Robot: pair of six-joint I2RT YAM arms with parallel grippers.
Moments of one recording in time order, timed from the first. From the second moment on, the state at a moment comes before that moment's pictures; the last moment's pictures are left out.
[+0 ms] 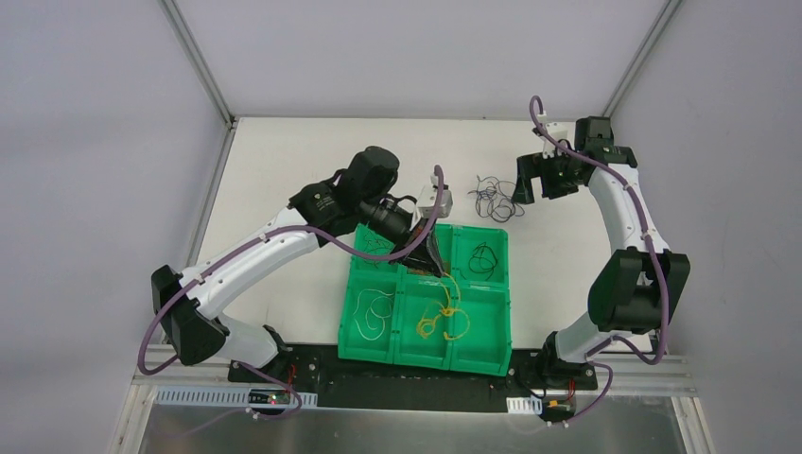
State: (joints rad) left arm -0.86 1.39 1.41 -0.58 1.02 0.15; right arm -0.05 1.58 1.44 -0.91 -0.44 -0.32
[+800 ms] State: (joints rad) left arm -0.81 1.42 1.18 -0.64 0.85 0.46; right arm -0.05 1.55 1.38 -0.91 -0.44 -0.33
